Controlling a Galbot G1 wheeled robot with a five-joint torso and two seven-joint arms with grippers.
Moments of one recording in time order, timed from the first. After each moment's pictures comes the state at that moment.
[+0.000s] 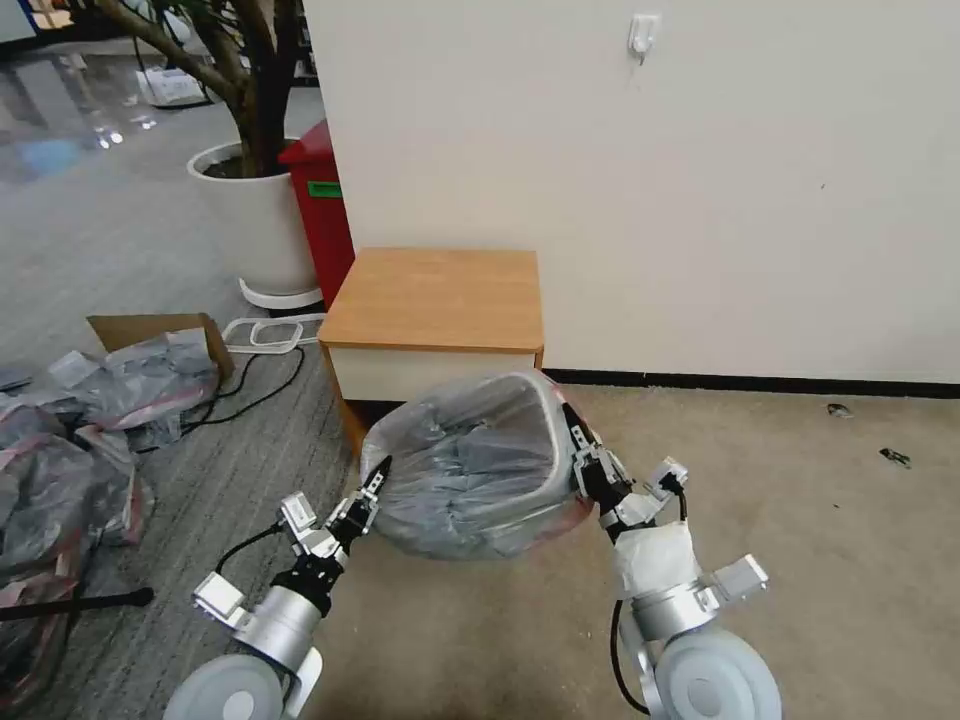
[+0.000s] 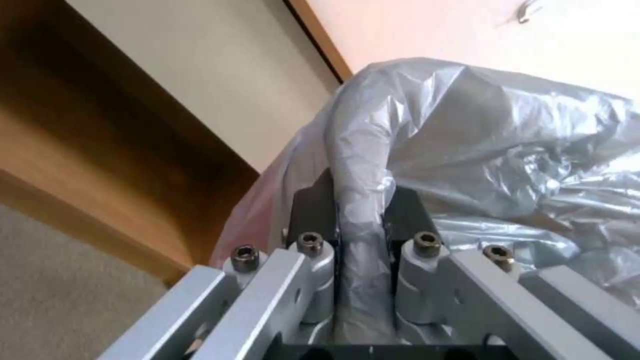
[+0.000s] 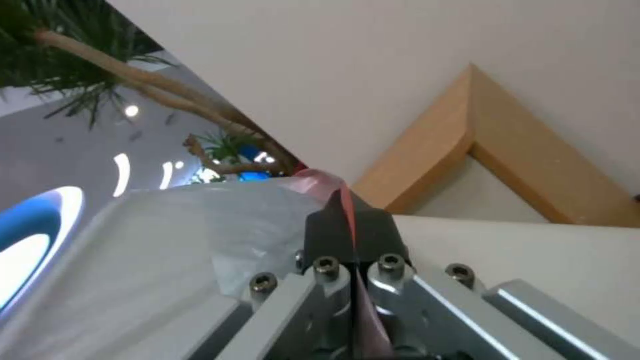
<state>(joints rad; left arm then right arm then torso) 1.67 -1.38 -0.59 -2.15 -1.14 0.27 0.20 -1.53 1.30 0.28 2.16 0.98 0.10 -0.06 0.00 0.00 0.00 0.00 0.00</state>
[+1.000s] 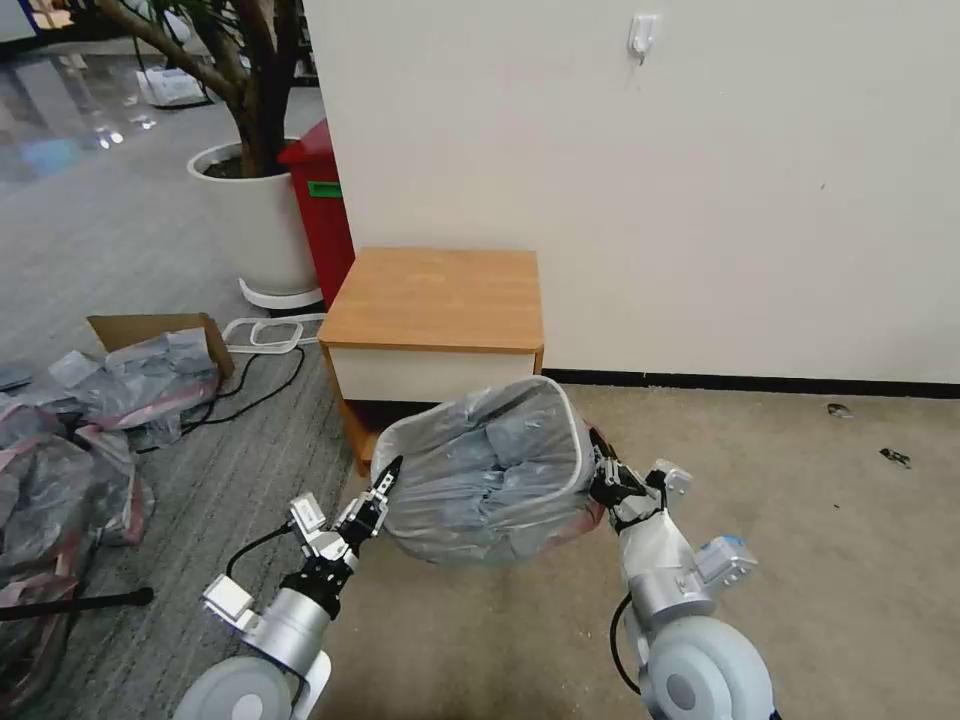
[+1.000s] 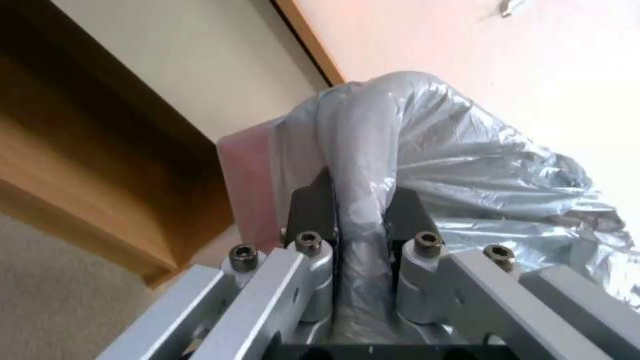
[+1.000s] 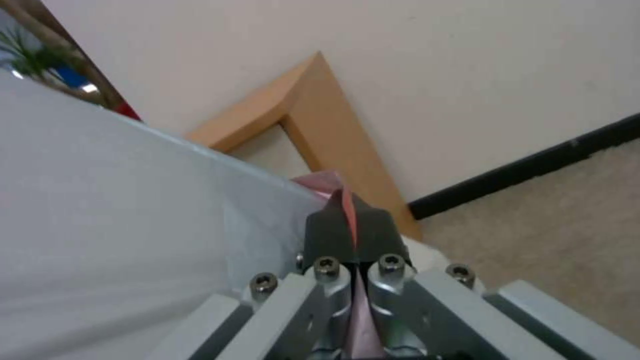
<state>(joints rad) 1.67 -1.39 -0.57 -2.16 -1.12 0.27 0.21 -1.51 1.31 0.27 2.14 0.58 -0.04 0.29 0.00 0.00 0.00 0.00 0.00</state>
